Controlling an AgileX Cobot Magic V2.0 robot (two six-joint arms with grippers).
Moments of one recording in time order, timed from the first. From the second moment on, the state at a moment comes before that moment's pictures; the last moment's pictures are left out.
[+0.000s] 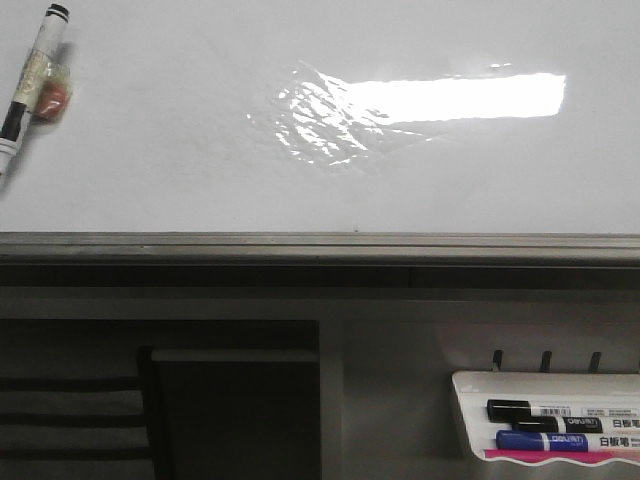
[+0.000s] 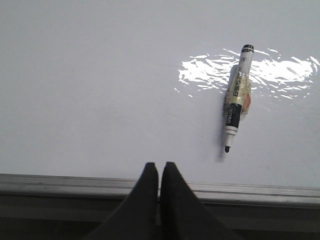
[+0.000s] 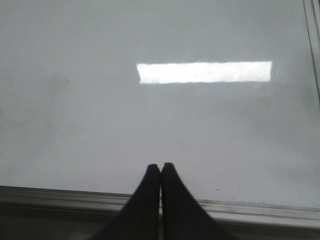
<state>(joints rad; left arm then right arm) -0.02 0.00 0.00 -0.06 0.06 0.00 -0.03 -0.01 0.01 0.07 0.02 -0.09</state>
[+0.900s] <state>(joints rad) -0.02 0.00 0.00 -0.06 -0.07 0.00 -0.03 -0.01 0.01 0.07 -0.07 -0.09</state>
